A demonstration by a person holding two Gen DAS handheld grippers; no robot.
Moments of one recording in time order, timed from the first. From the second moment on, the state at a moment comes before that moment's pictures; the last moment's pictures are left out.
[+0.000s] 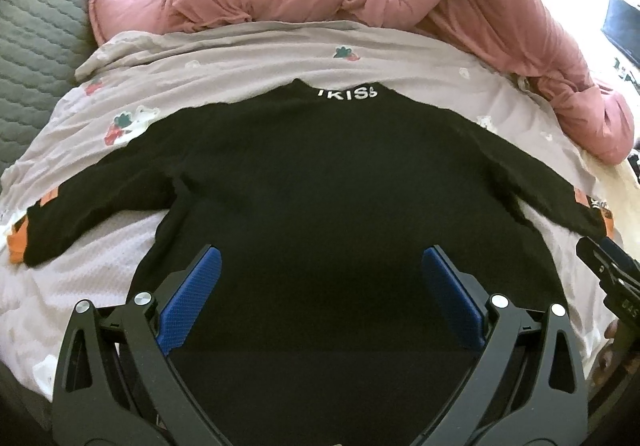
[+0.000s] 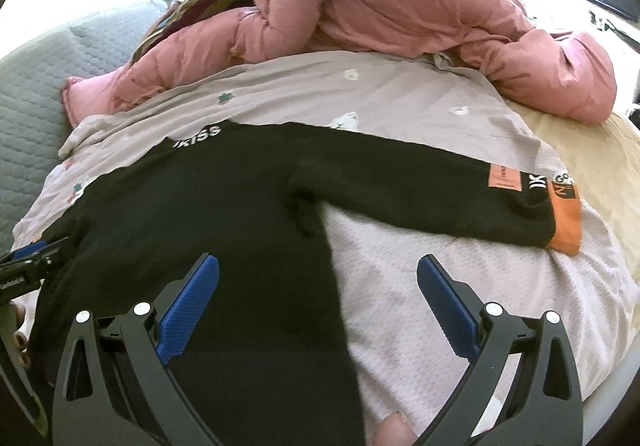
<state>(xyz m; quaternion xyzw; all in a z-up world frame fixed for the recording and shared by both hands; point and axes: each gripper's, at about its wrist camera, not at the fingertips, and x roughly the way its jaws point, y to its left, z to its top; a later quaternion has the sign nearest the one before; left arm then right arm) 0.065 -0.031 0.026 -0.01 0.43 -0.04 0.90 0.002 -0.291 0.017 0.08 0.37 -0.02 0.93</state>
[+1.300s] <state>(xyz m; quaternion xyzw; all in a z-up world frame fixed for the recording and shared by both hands) 0.184 -0.071 0.023 0.02 0.42 -0.05 0.91 0.027 -0.471 -0.009 0.14 0.39 -0.25 0.87</state>
